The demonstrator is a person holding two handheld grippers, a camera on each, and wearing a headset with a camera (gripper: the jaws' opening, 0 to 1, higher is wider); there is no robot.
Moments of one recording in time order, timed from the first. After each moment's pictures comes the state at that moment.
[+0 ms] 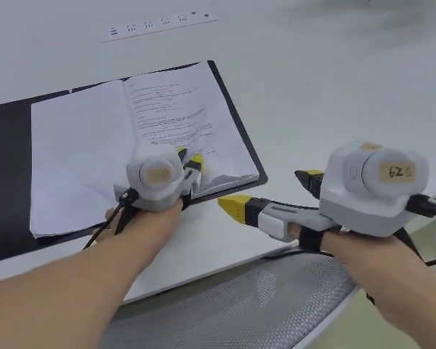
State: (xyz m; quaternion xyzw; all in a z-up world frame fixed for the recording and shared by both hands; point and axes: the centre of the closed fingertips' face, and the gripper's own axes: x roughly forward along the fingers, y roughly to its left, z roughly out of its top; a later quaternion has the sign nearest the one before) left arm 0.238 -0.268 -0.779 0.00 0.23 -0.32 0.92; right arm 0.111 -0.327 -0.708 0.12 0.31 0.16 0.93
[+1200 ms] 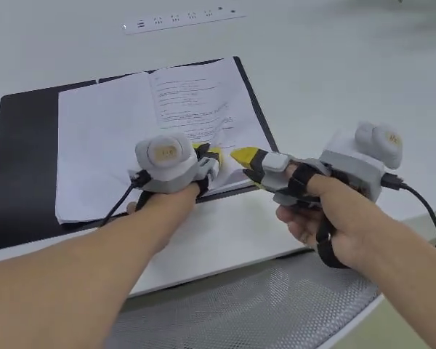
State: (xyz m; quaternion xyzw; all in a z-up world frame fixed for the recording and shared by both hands) left arm 0.236 -0.265 -0.776 -0.09 0.27 -0.31 0.91; right arm 0.164 -0.282 -0.733 0.55 0.34 0.10 0.76
